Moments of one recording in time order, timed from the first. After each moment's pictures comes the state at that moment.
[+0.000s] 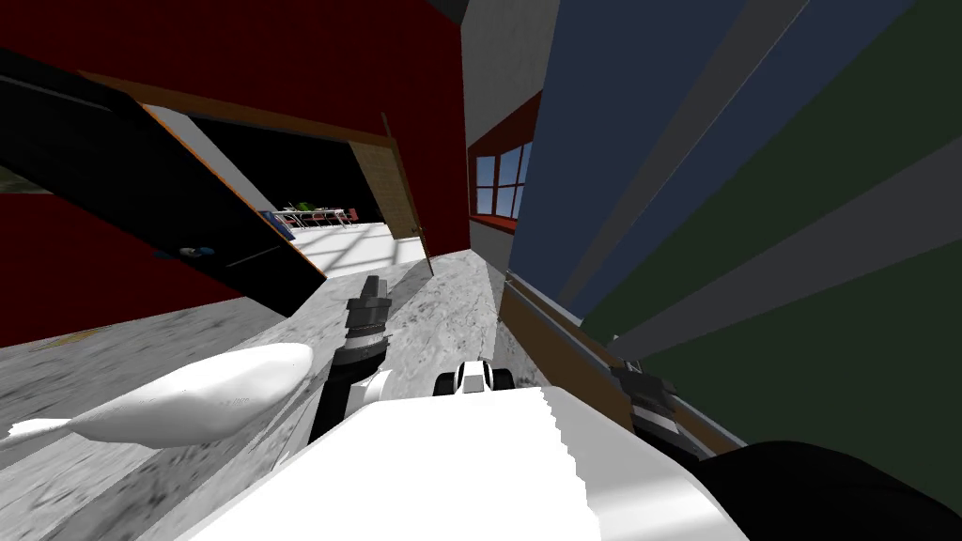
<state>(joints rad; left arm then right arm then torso) 0.53 0.03 0.01 -2.30 -0.07 -0.47 -0.10 0.50 -0.10 -0.77 -1.34 0.26 -0.97 1.72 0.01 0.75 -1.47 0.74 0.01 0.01</state>
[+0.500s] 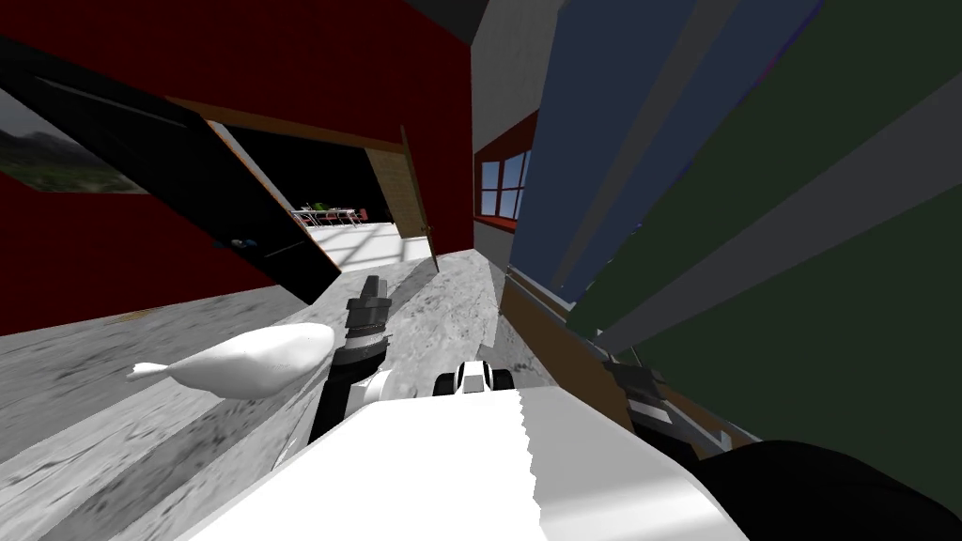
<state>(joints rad) 0.53 0.03 0.01 -2.30 -0.07 -0.47 -0.10 0.52 -0.16 -0.71 -1.35 0.29 -1.00 1.64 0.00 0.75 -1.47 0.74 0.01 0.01</state>
